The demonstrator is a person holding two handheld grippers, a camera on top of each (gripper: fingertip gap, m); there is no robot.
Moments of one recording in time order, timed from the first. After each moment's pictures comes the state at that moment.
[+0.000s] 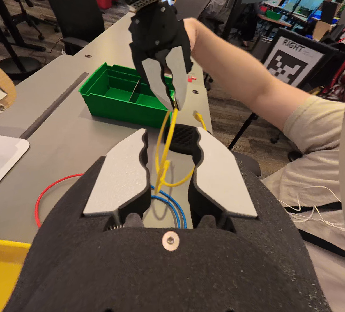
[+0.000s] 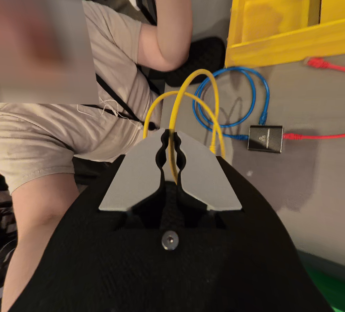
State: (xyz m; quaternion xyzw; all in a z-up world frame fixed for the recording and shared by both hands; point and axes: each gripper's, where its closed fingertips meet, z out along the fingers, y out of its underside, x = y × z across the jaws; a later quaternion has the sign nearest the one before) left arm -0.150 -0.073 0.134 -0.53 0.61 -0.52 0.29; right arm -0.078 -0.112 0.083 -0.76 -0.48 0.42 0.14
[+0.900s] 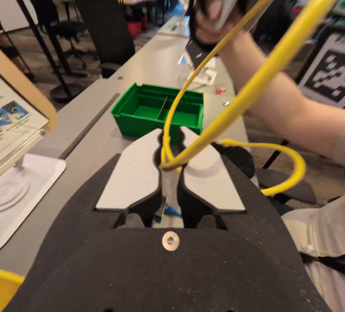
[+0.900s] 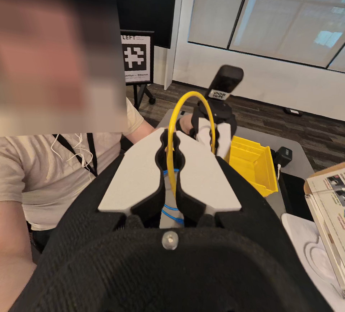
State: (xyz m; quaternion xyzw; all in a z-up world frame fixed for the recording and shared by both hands) left arm -0.092 -0.047 0.122 -0.52 0.59 -0.48 0.38; right arm -0.060 -0.128 0.225 -0.52 -0.55 0.41 0.50
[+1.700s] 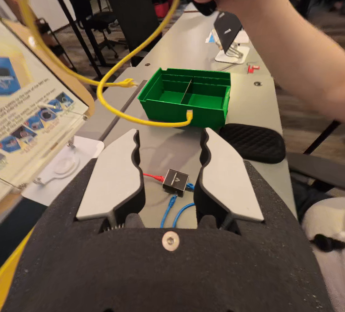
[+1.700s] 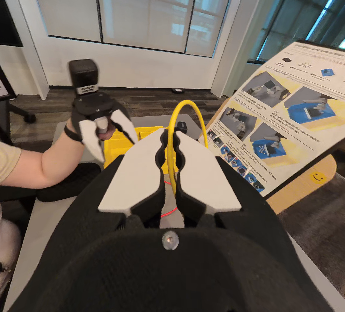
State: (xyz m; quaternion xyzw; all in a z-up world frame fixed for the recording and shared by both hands) left arm -0.119 -0.035 0.121 -0.54 0.61 -0.39 0.43; right arm -0.016 -0.029 0.251 -0.65 -0.35 0.21 0.64
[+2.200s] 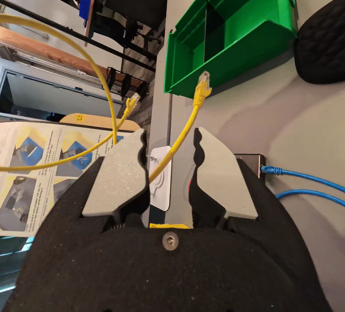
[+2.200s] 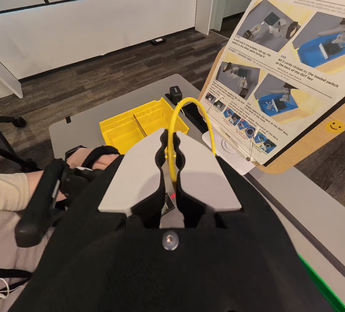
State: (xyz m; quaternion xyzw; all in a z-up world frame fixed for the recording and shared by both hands) left arm -0.056 -0.064 0.061 -0.34 0.76 -0.04 0.56; right arm -0.041 0.002 0.247 -0.79 -0.25 0.19 0.53
